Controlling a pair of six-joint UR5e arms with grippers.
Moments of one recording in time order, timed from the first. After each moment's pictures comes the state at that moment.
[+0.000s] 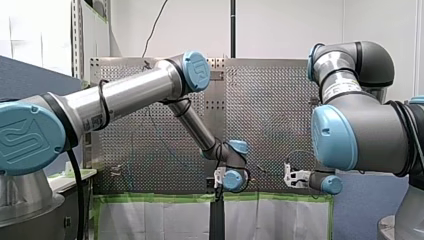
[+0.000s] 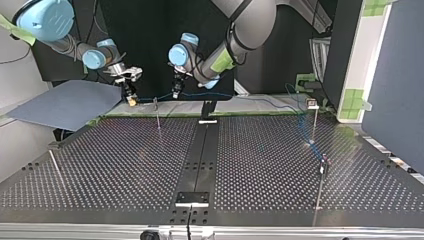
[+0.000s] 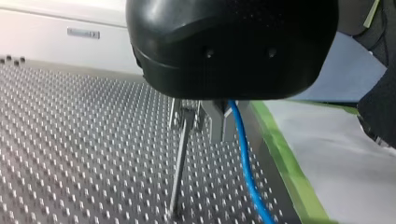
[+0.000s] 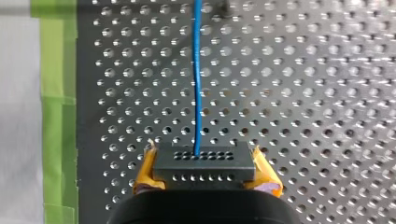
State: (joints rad) left arm -0.77 -2.71 -1.23 -2.51 -1.96 -1.60; right arm 1.59 -0.55 1.68 -1.01 0.92 1.54
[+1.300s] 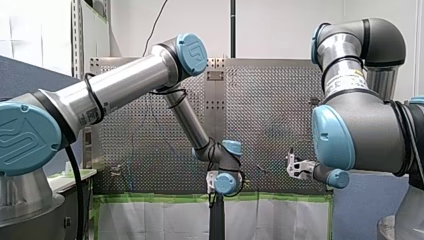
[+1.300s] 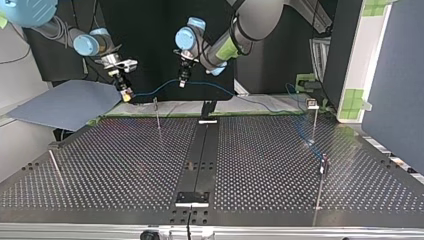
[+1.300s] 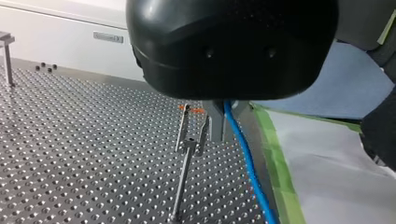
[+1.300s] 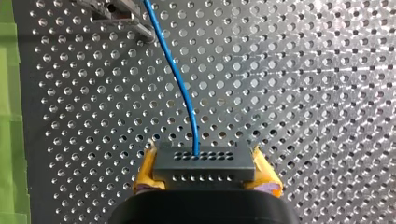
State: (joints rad) left arm -0.80 -2.61 -1.47 -2.38 -2.01 -1.70; right arm 1.56 -0.69 1.88 -1.19 0.86 1.62
